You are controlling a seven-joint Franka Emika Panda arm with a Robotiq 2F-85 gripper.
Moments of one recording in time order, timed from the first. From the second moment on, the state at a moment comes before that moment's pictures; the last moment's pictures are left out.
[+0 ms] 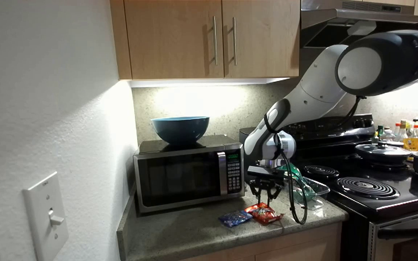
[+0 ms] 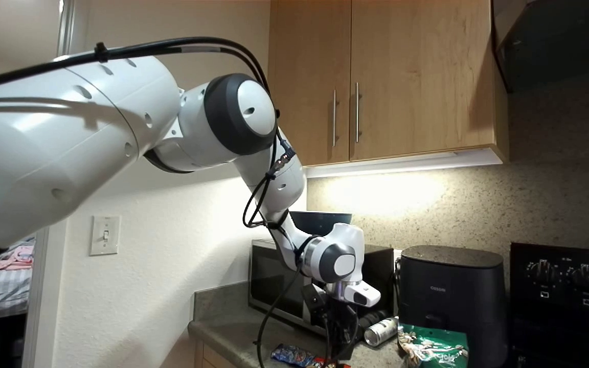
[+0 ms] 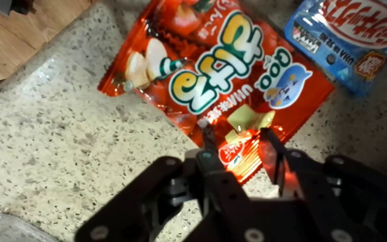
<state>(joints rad) -0.05 0.75 -0.20 -1.65 0.31 2.39 0.61</state>
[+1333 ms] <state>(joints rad) -0.05 0.78 -0.18 -1.63 0.31 2.30 0.67</state>
